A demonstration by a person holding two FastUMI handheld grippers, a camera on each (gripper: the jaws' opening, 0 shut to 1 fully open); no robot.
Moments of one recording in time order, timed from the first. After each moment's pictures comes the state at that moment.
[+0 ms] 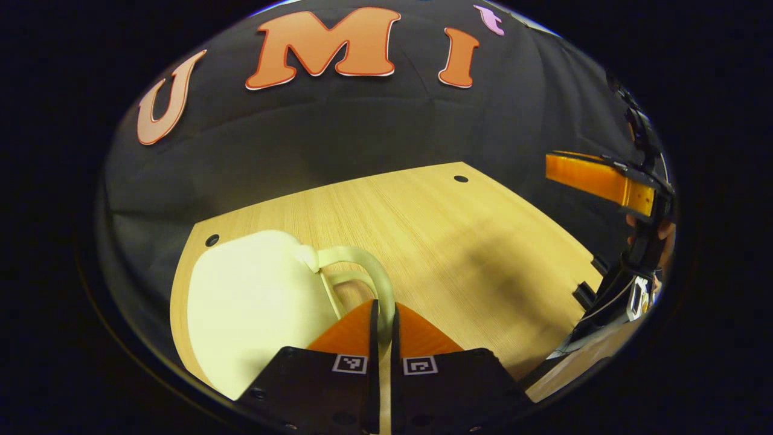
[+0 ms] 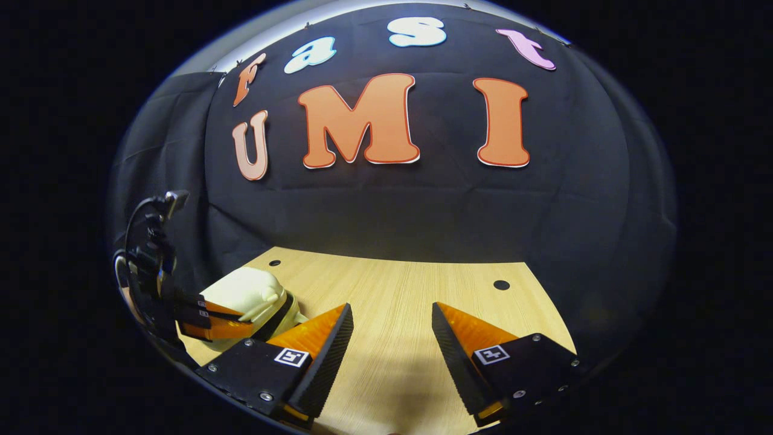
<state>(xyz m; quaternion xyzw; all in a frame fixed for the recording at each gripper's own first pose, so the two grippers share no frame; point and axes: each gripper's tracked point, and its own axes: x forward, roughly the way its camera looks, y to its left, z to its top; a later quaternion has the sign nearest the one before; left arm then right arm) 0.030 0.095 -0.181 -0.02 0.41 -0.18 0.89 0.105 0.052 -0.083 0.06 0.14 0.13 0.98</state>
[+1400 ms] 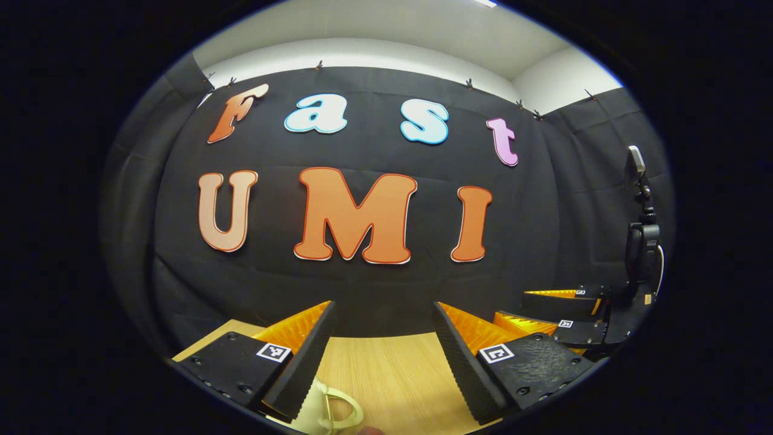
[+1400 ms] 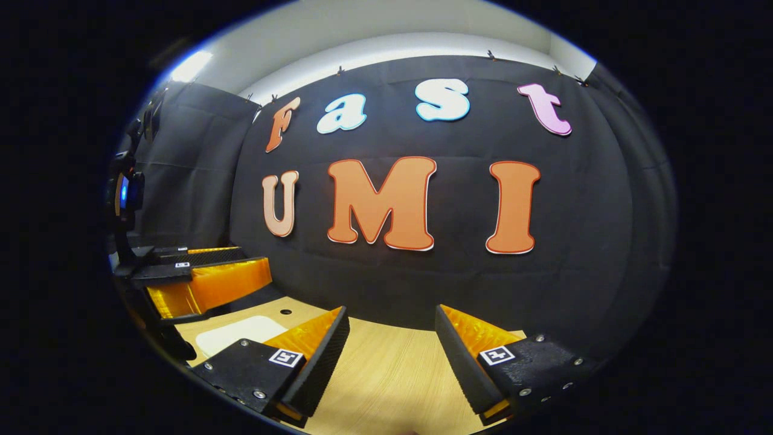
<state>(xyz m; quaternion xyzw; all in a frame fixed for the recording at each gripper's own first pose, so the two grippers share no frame) 0.063 0.093 0.065 -0.10 0.04 -0.03 0.99 0.084 0.049 0.036 0.03 -0.04 0.15 0.99</state>
